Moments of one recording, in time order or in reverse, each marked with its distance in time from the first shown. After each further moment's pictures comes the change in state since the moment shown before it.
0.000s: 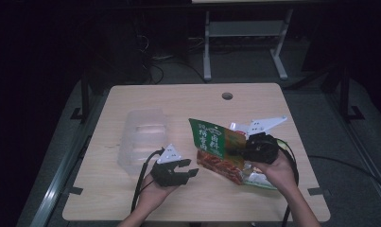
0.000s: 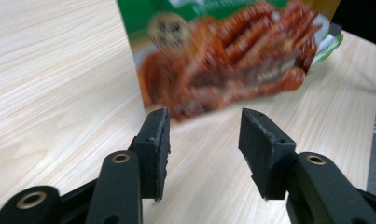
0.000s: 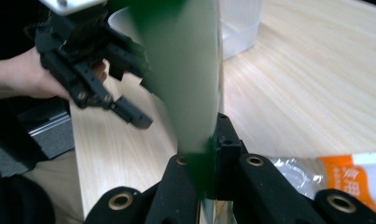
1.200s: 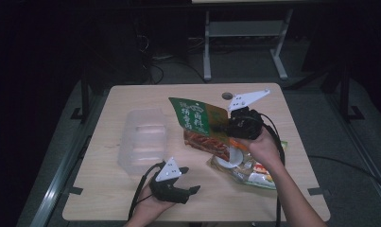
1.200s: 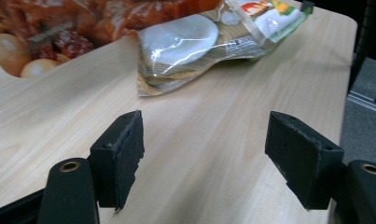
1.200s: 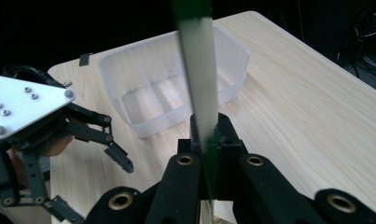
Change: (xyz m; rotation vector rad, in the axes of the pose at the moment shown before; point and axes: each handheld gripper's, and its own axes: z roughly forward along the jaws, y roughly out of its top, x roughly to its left) left arm -0.024 -0.019 -0.010 -0.011 -0.047 0.102; right arm 0.003 0.077 0.011 -0.022 -0.053 -0.107
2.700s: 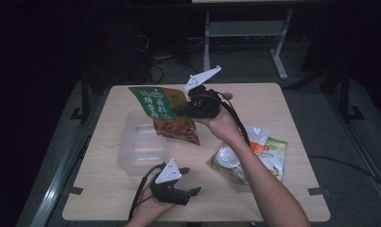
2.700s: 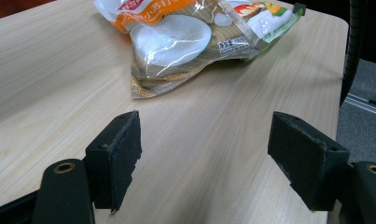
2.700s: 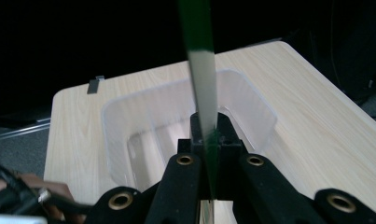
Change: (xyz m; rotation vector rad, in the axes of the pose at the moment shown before) left arm 0.001 -0.005 0.003 -0.018 -0.011 0.009; right arm 0.001 0.081 0.076 0.004 0.088 -0.097
